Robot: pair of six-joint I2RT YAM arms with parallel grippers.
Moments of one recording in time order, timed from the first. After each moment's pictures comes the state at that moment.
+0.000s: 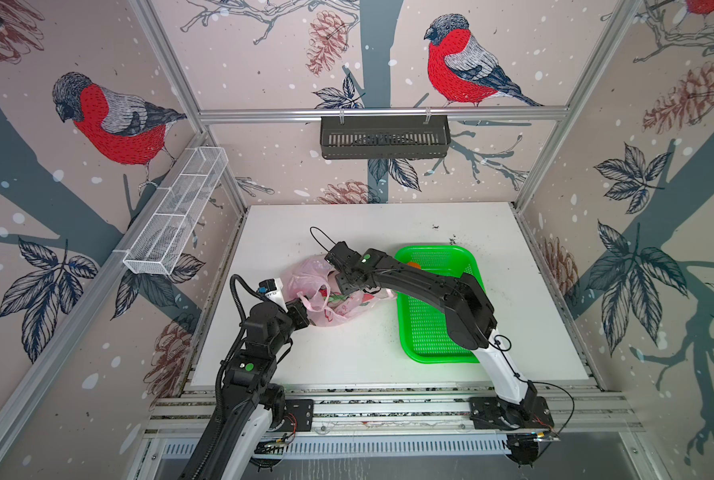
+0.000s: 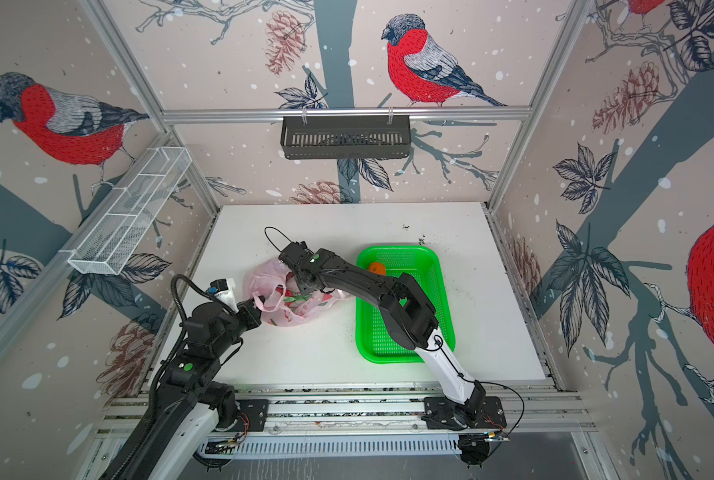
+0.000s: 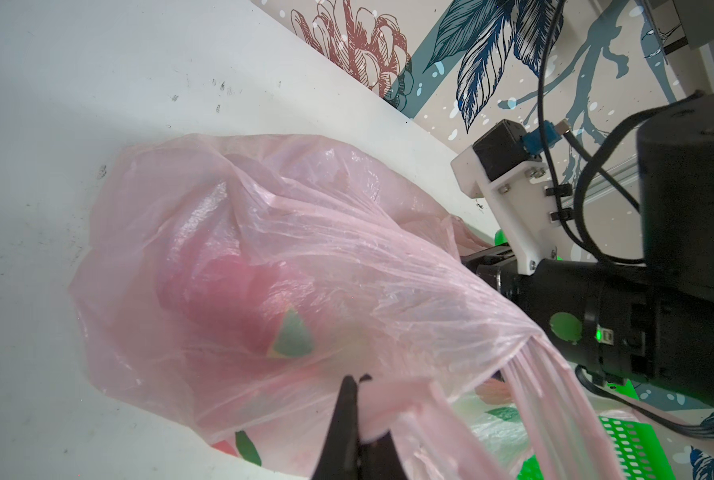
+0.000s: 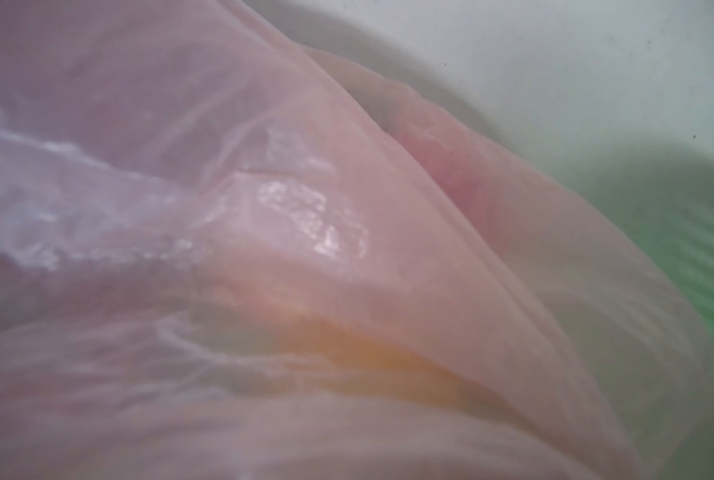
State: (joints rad) left arm -0.19 0.49 0.31 -0.23 0.16 -0.62; right arm 0.99 2.27 2.00 -0.85 0.26 0.42
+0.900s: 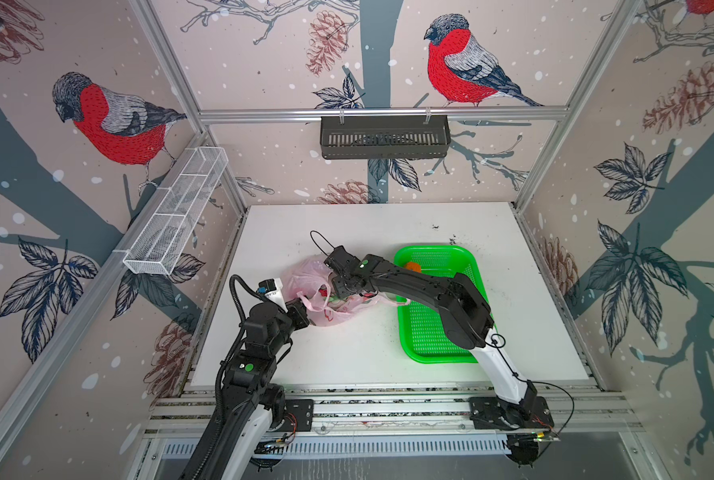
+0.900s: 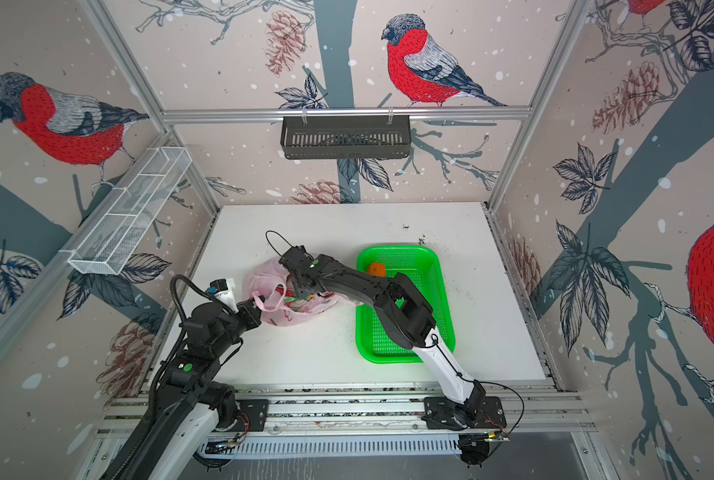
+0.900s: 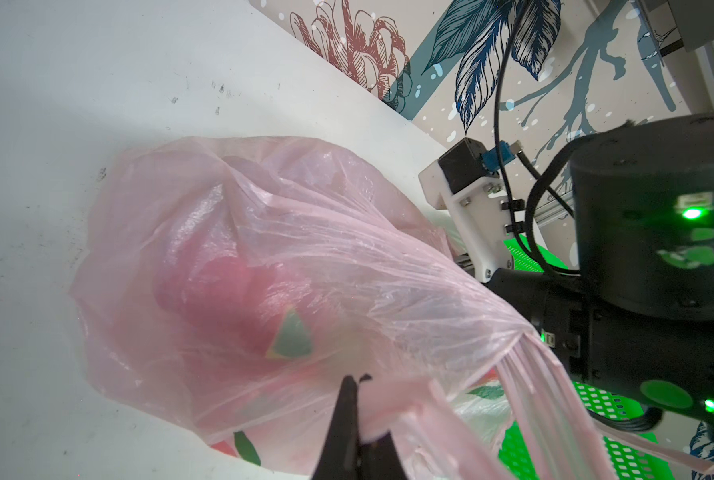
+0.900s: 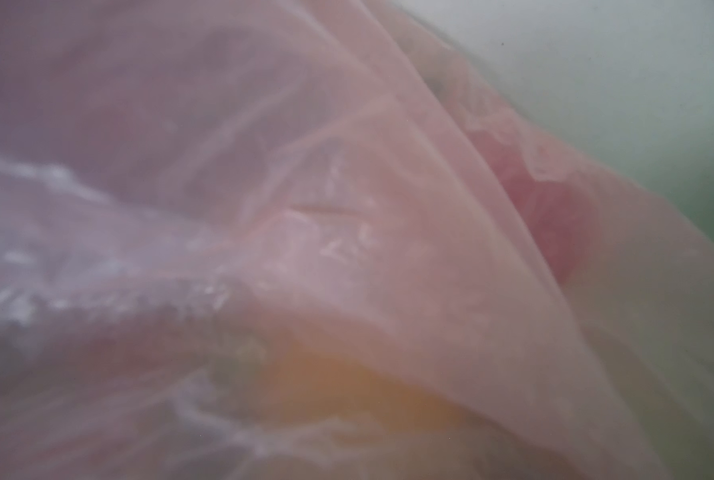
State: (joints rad) left arm -0.19 0.49 0.31 -0.23 0.16 -0.62; right arm 1.00 2.31 1.94 -0.73 0.21 0.46
